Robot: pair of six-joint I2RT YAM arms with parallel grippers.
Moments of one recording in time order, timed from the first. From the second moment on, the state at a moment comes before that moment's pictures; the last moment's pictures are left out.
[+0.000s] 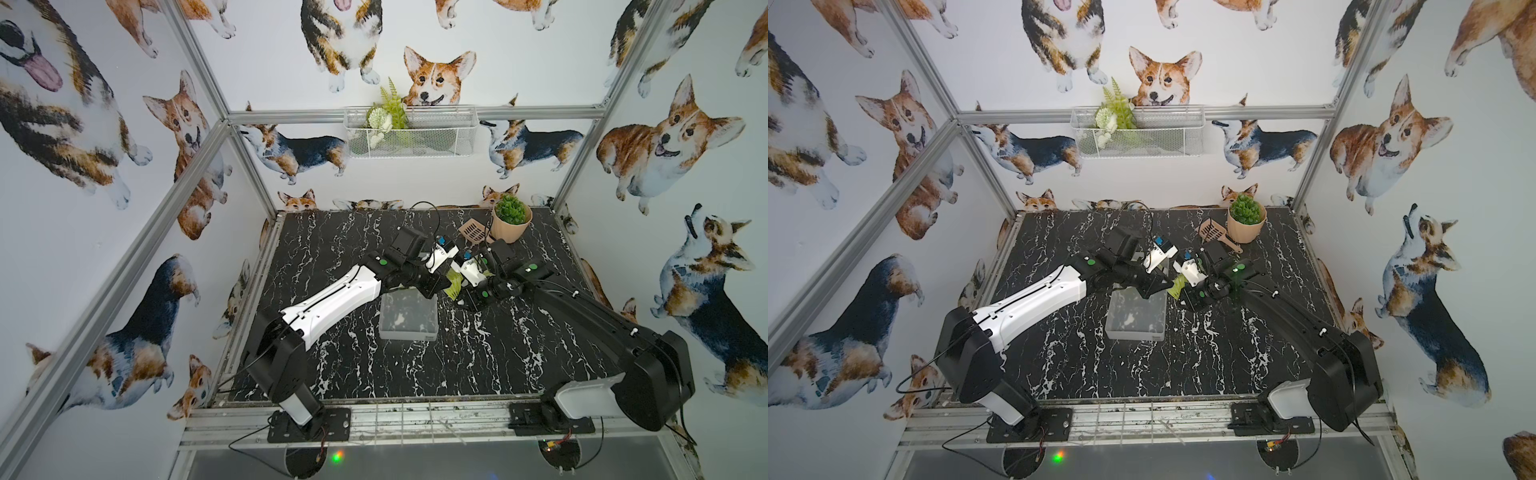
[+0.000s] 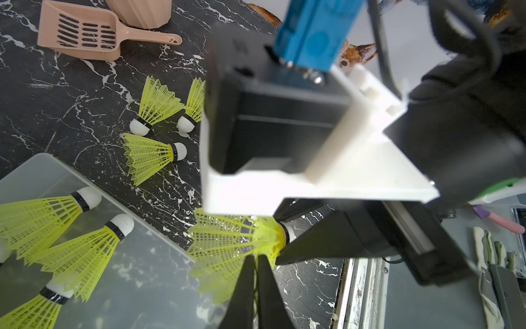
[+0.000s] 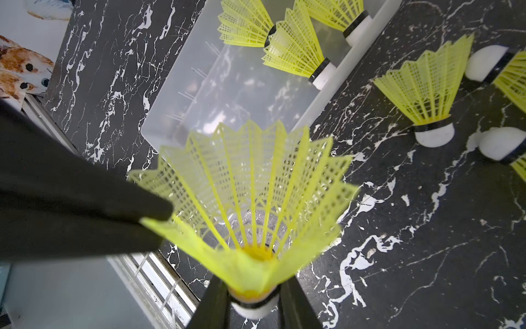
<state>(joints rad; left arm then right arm) -0.75 1.63 1.37 -0.52 0.51 -0.01 0.58 1.37 1.11 -0.83 -0.37 0.08</state>
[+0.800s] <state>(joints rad) -0.64 1.45 1.08 -0.32 0.37 -0.45 0.55 1.21 0.98 -0.76 -0.03 0.16</state>
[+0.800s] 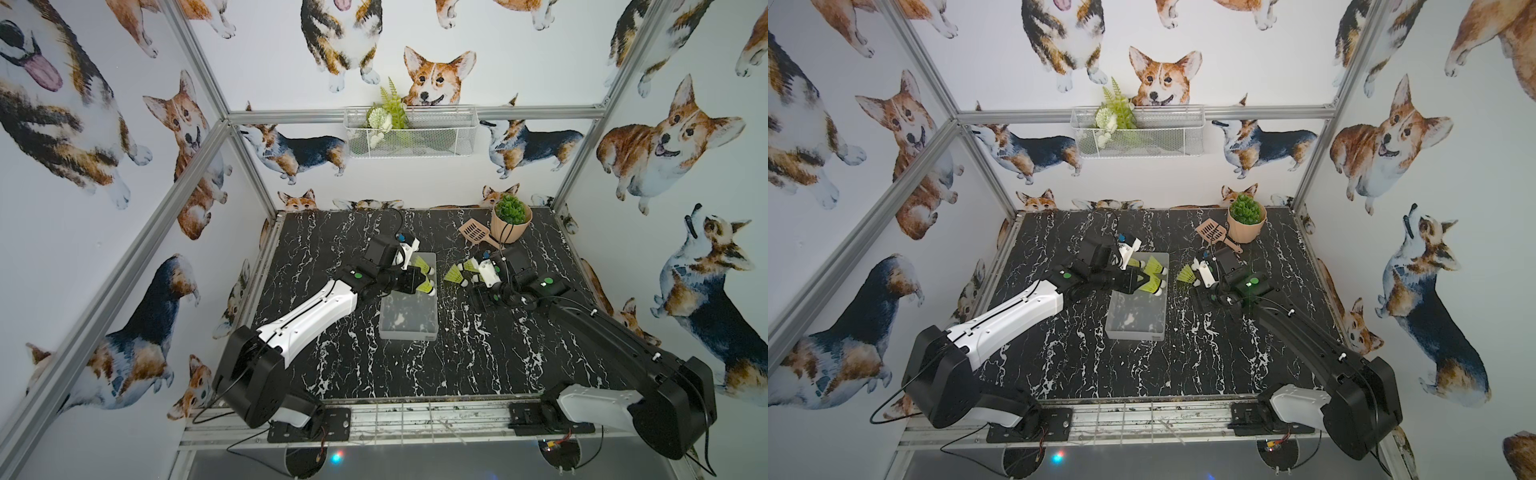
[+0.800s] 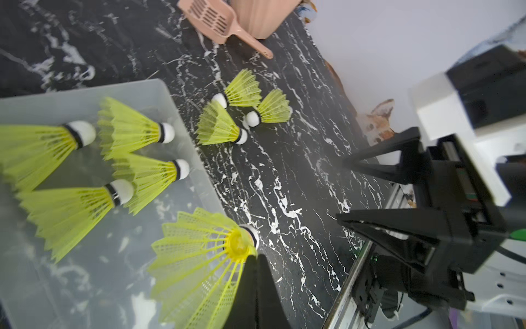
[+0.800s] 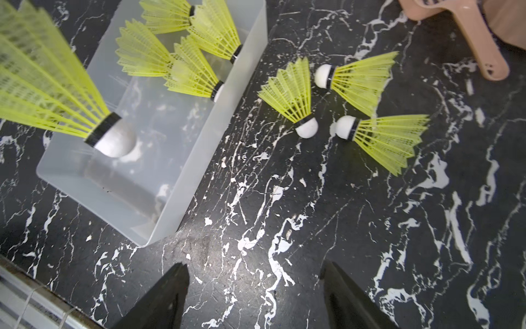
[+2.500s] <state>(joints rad) -0.64 1.65 0.78 0.24 0.26 -1.06 0.51 1.18 0.93 -0.72 -0.02 0.19</state>
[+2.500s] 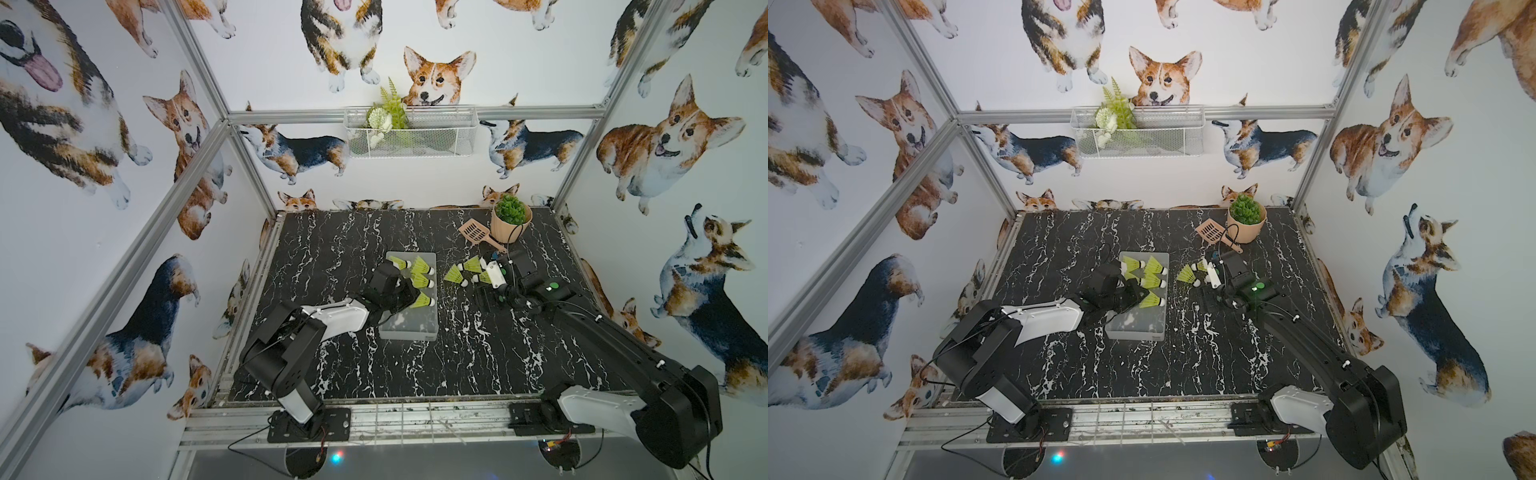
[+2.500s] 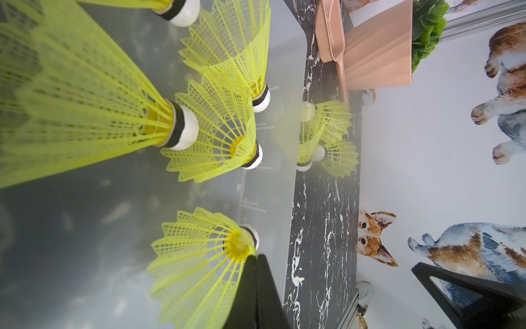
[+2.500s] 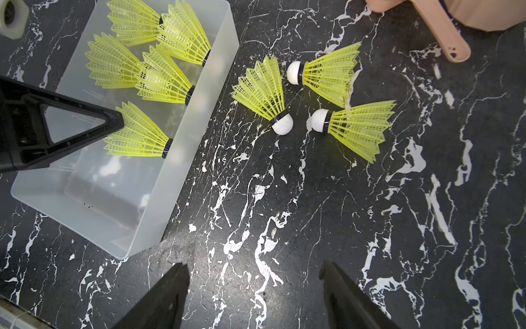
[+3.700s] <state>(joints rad) -0.65 1.63 0.82 0.16 0.21 -0.99 0.51 1.18 0.93 -0.72 -0.02 0.19</state>
